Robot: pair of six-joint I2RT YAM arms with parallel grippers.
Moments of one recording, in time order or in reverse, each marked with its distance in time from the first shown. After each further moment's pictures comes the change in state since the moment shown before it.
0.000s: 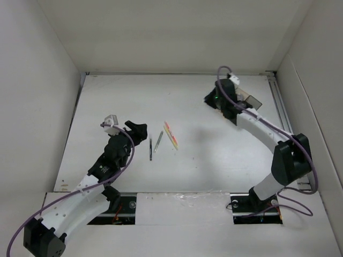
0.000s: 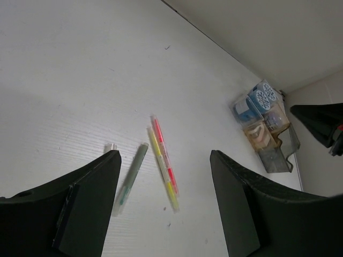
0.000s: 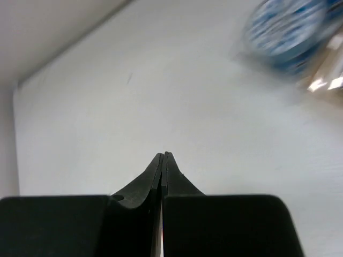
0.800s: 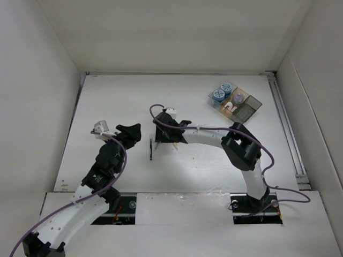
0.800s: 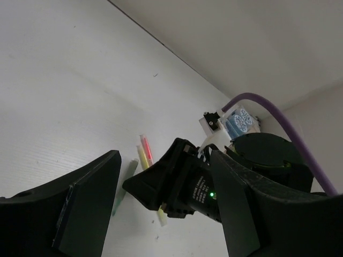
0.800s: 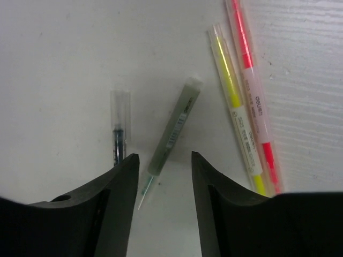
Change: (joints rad) left arm 0.000 -0.188 -0.055 -0.006 -0.056 -0.012; right arm 0.570 0.447 0.214 -0.121 -0.006 0.026
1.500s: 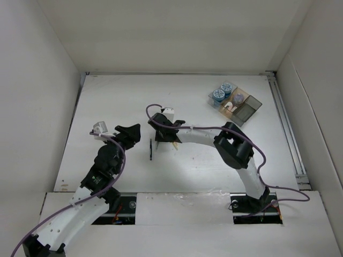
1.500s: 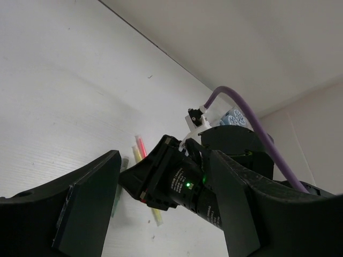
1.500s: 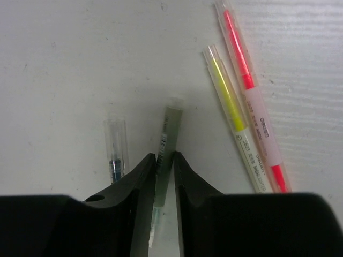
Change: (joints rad) left arm 0.000 -0.027 -0.006 -0.003 0.010 0.000; right arm 0.014 0.124 0.132 -0.055 0.108 0.056
